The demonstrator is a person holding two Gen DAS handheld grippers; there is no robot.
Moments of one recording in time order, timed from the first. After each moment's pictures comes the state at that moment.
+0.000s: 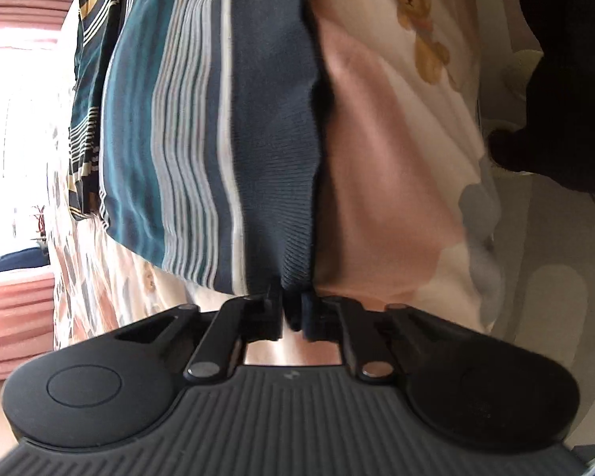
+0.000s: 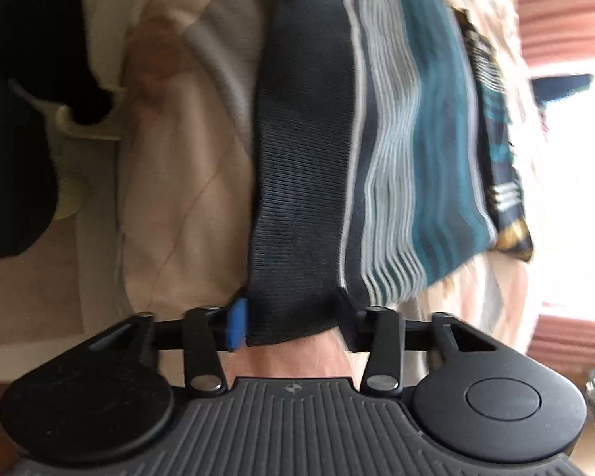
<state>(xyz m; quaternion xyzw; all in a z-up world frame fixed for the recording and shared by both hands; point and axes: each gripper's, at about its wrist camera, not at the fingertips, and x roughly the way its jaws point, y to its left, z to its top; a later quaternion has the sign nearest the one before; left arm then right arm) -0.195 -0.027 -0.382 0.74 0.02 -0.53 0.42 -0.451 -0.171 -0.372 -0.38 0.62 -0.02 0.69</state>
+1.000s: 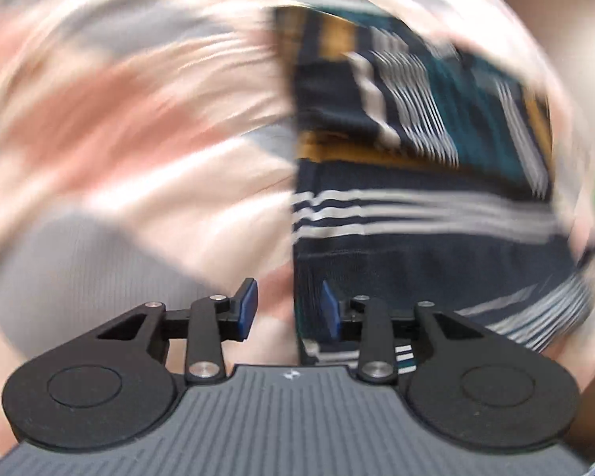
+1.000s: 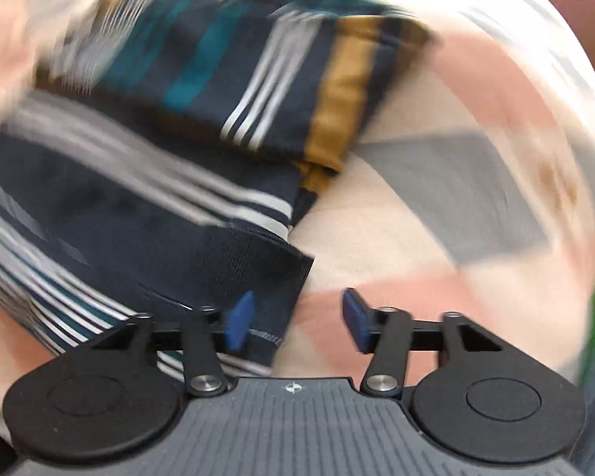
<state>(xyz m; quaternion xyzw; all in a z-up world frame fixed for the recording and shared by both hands) 0.098 -0.216 -0.297 0.15 0.59 -0.45 0.66 -0.330 -0.505 -0.276 0.24 0.55 -0.27 0.76</state>
